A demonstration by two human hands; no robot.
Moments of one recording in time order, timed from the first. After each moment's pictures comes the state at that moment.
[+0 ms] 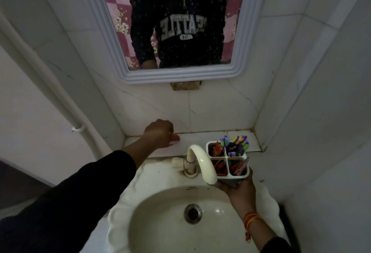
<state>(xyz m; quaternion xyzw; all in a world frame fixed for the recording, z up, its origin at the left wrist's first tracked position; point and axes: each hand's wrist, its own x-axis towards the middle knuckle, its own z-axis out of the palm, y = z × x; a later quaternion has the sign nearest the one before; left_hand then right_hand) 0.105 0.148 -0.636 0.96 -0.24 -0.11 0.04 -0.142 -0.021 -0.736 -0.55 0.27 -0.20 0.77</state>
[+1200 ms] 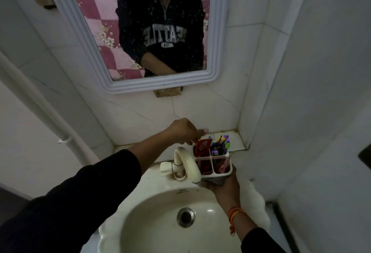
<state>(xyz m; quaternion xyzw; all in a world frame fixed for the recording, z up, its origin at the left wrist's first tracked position) 0.041 0.057 -0.579 0.89 -0.25 -0.28 0.25 -0.143 -0.020 -0.741 -0.54 0.29 -0.21 0.76</state>
